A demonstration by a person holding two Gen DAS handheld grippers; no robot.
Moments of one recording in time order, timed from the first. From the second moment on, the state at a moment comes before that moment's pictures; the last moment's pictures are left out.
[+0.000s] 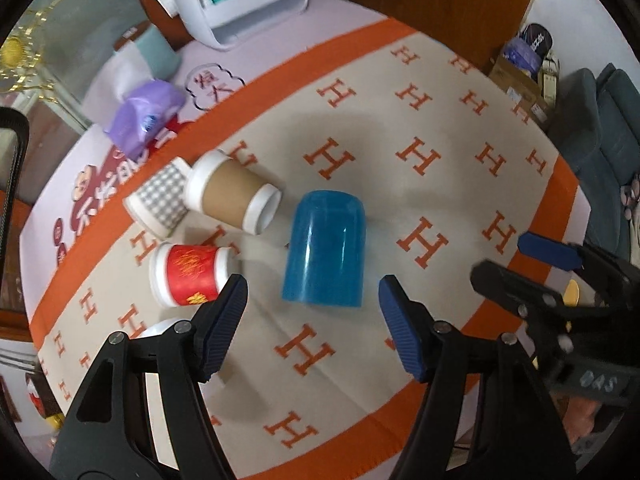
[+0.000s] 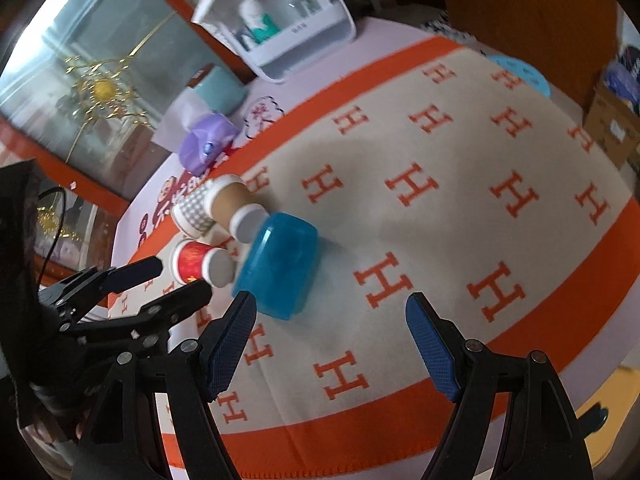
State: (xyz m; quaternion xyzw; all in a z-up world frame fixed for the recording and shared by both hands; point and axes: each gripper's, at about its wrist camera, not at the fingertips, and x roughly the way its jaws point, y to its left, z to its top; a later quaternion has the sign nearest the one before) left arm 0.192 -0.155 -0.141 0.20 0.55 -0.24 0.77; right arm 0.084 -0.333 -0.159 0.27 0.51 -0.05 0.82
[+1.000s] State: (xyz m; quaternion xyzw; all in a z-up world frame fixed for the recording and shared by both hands) left arm 0.235 -0.205 -0.245 0.25 0.60 -0.24 0.72; right arm 0.097 -0.357 -0.232 0.32 0.56 -0.08 0.76
